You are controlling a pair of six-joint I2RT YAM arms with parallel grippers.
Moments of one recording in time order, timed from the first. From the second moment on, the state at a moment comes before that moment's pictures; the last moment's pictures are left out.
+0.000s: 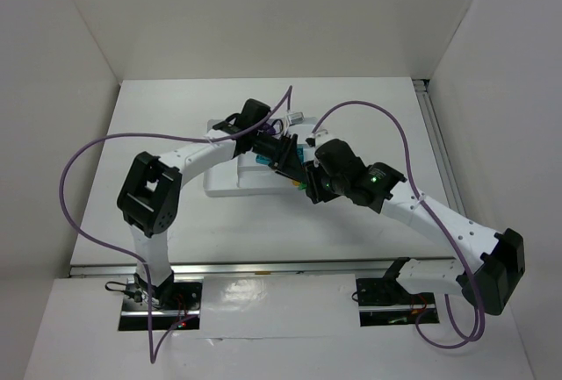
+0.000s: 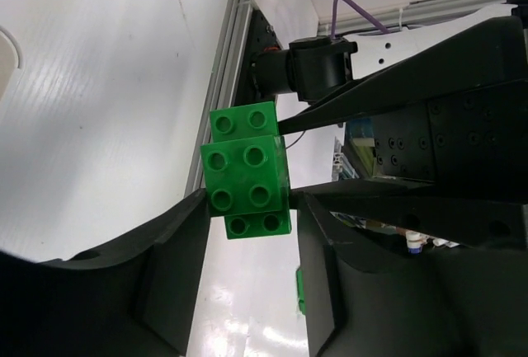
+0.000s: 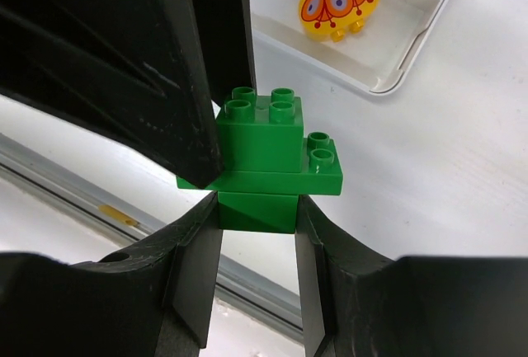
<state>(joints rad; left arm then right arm) -0.54 1.90 1.44 -0.33 1.18 -0.41 0.78 1.18 1.04 -0.68 0.13 0.34</state>
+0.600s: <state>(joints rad) -0.55 1.93 1.48 -0.32 1.20 -0.47 0.78 1.19 1.05 -0.68 0.14 0.32</state>
